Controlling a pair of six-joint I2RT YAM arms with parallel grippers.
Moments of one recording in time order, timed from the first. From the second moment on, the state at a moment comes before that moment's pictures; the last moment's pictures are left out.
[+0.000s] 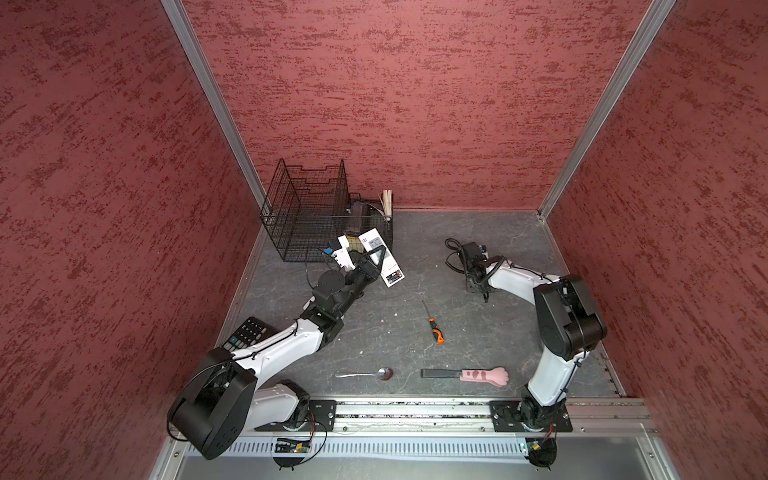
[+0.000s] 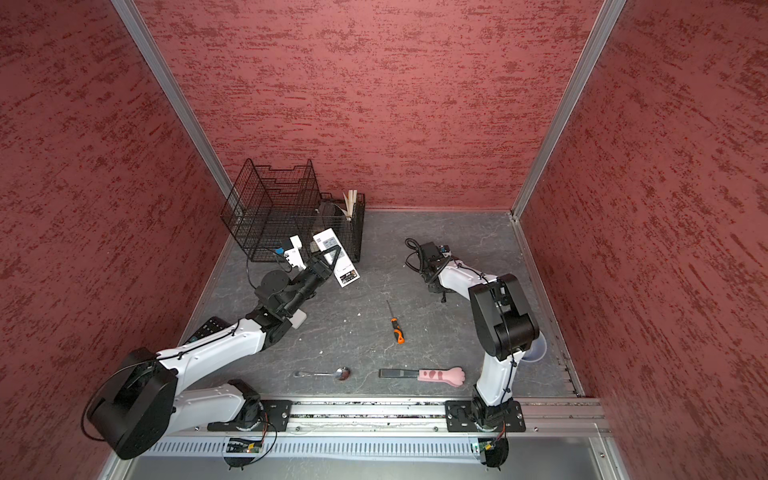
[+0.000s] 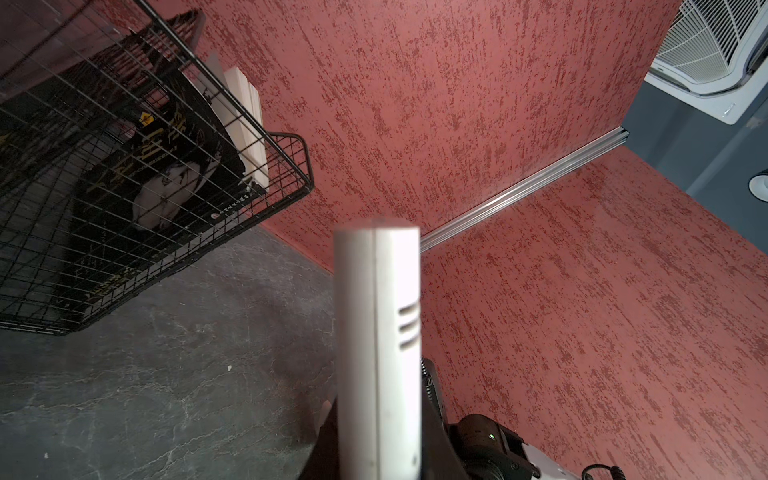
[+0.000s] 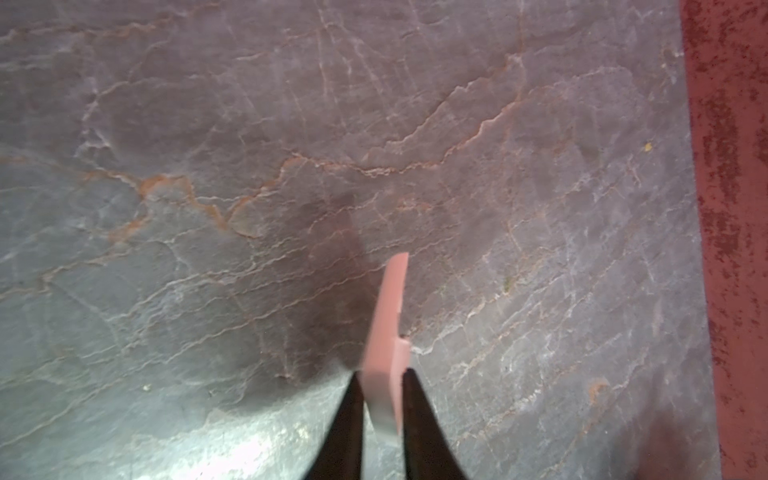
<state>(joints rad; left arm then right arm) -0.55 1.23 0.55 0.78 0.03 -1.07 0.34 1.82 1.12 -0.57 0.50 0.39</state>
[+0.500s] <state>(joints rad) -0.57 1.21 0.54 0.72 0.02 -1.05 0.38 1.46 1.00 -0.50 0.27 0.37</state>
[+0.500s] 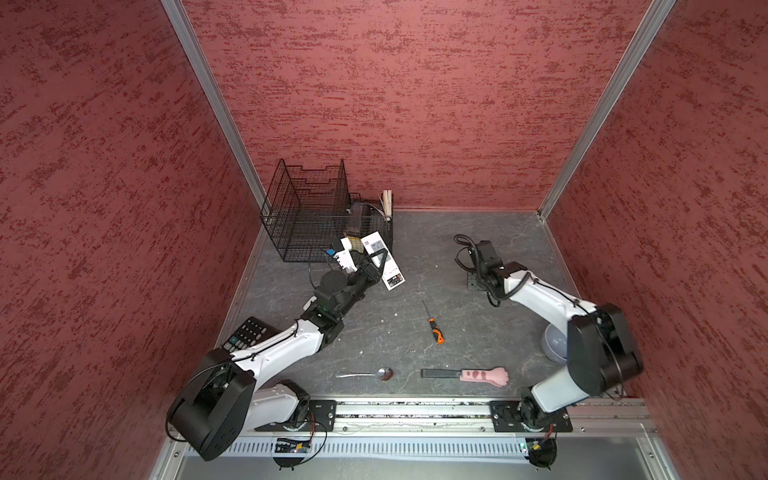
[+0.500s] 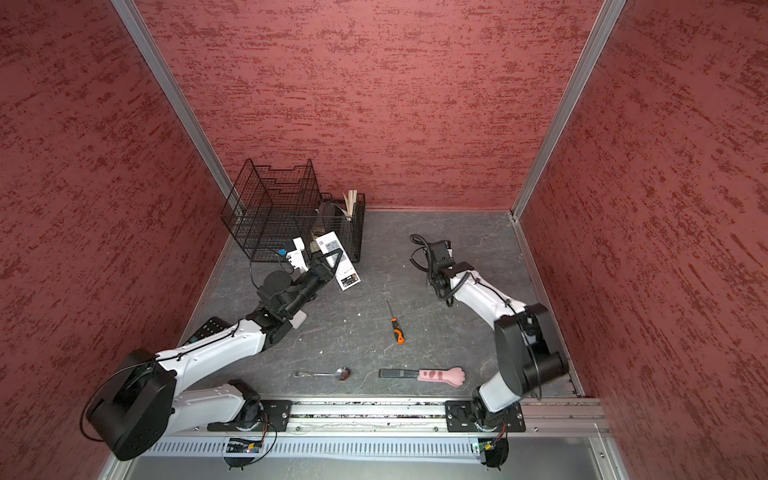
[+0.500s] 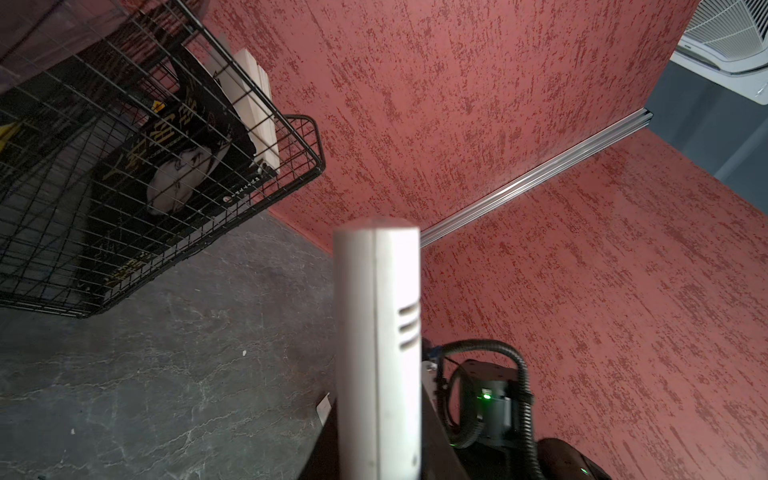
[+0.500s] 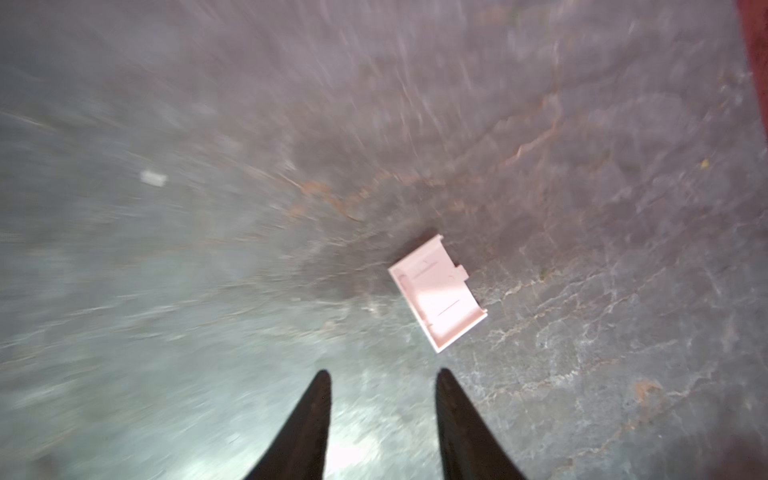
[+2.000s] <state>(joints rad) -0.63 1.30 0.53 0.77 0.00 -1.07 0.85 1.39 1.18 -0.36 -0.08 0.37</state>
